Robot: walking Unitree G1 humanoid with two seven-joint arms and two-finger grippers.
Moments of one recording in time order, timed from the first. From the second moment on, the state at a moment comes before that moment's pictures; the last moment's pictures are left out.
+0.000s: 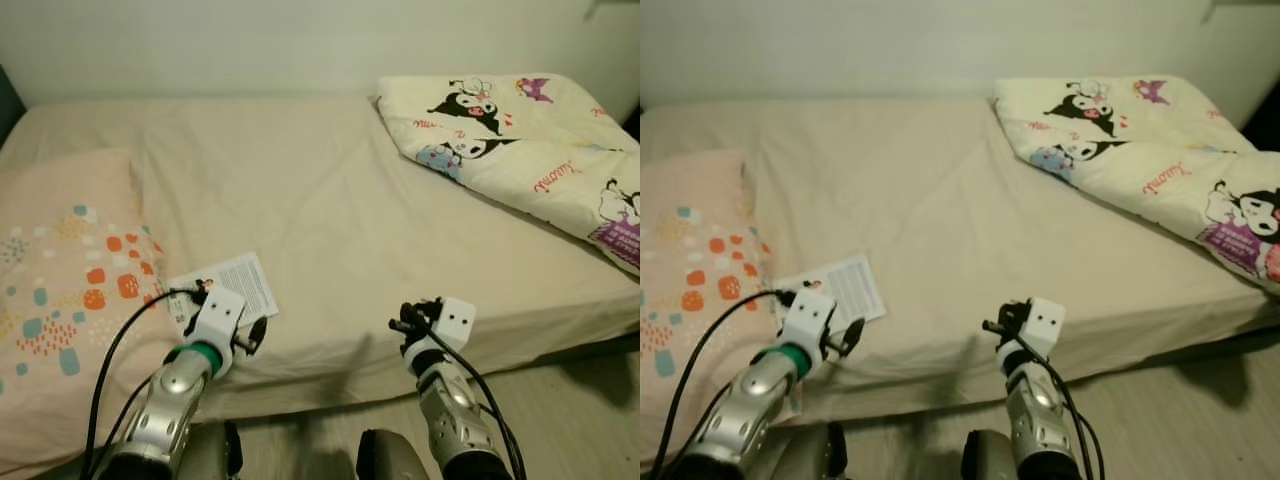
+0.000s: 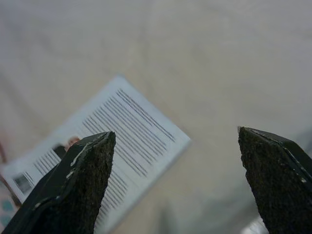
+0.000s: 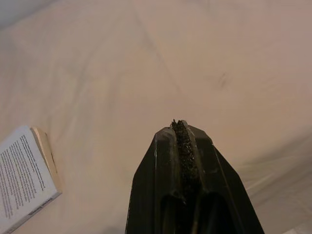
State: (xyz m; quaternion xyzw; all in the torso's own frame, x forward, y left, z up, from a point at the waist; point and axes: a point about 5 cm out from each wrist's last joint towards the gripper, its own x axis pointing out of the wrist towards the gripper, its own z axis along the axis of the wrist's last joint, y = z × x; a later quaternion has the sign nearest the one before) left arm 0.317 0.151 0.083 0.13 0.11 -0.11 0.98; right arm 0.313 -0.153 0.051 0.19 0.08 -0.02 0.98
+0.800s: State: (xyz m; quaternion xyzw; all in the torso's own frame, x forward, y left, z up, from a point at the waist) left arm 0.296 0.174 0.085 0.09 0.07 -0.04 0.99; right arm 0.309 -0.139 0.052 0.20 0.09 0.00 0.97
